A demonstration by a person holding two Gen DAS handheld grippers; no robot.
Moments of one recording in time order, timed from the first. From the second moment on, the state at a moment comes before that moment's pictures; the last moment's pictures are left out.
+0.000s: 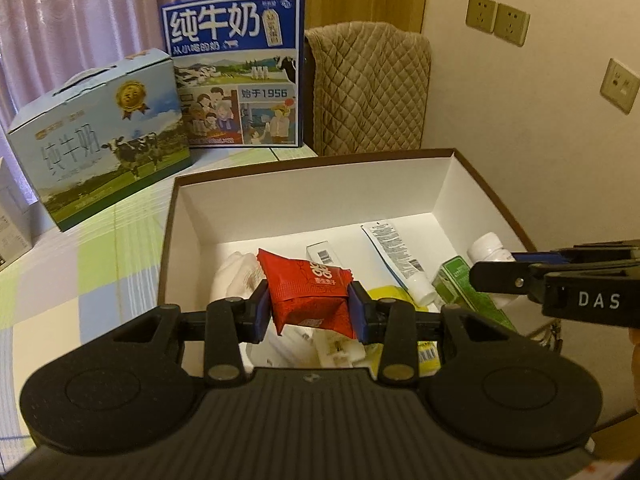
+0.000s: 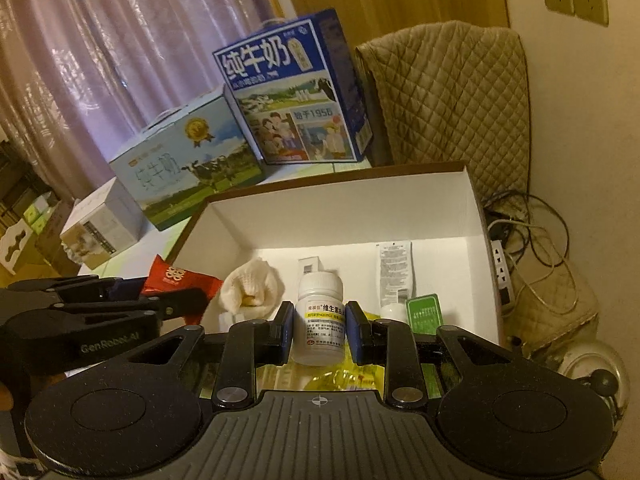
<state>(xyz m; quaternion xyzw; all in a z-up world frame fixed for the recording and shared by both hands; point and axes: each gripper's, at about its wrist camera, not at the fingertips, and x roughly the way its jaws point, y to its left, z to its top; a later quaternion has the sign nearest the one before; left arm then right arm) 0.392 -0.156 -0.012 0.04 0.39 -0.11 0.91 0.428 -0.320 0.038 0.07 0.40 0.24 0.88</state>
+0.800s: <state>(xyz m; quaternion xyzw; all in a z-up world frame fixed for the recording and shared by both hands) 0.455 -0.170 -0.052 0.07 0.43 -0.10 0.90 0.475 -0.316 0.000 0.08 0.43 0.21 0.87</state>
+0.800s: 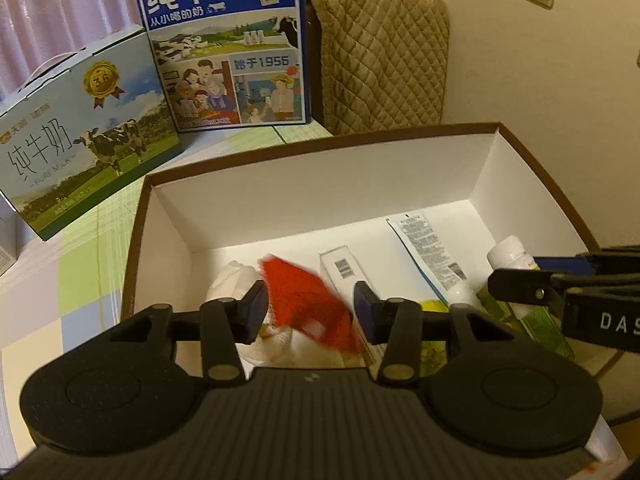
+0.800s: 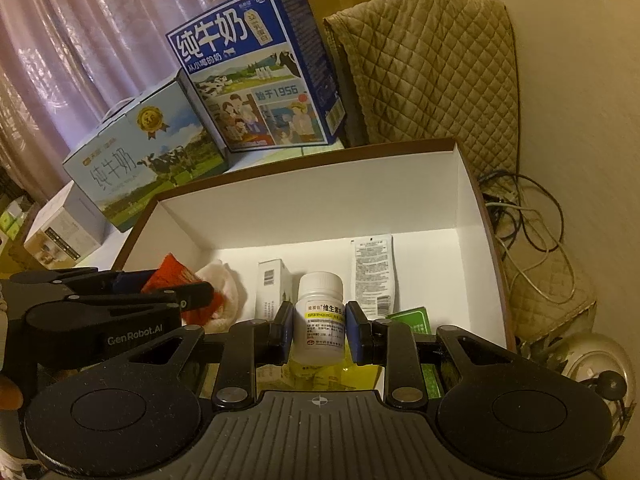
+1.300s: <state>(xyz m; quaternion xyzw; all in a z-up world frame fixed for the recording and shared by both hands) 0.450 -0.139 -0.041 0.05 0.42 -0.08 0.90 0.492 -0.307 -0.011 0.11 0.45 0.21 0.86</state>
